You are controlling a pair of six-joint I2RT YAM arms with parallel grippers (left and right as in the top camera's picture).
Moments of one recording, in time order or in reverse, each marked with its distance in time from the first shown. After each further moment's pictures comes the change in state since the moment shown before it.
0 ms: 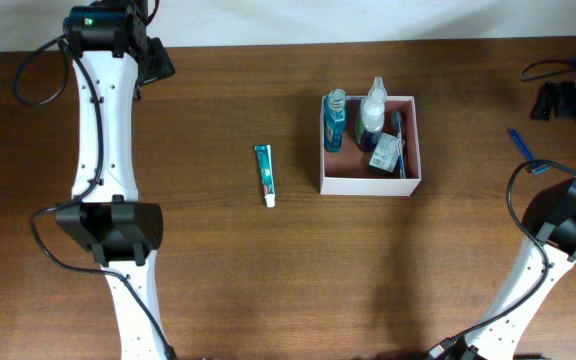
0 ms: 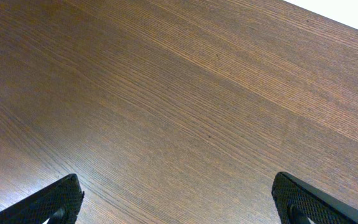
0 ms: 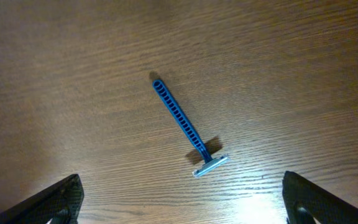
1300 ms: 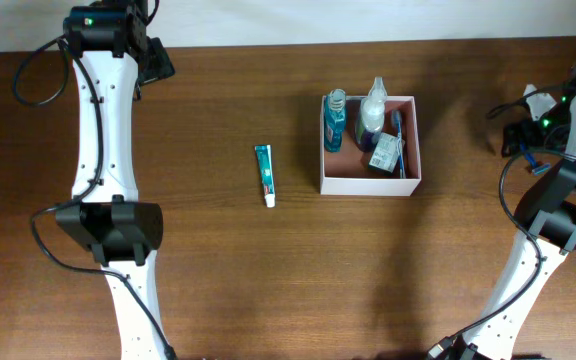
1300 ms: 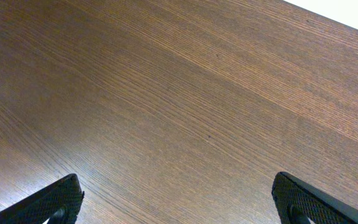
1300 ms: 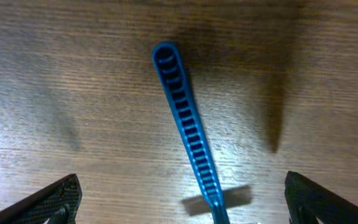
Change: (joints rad) left arm 0.000 0.000 0.000 0.000 0.000 0.000; right arm 0.032 0.082 -0.289 0.168 0.094 -0.249
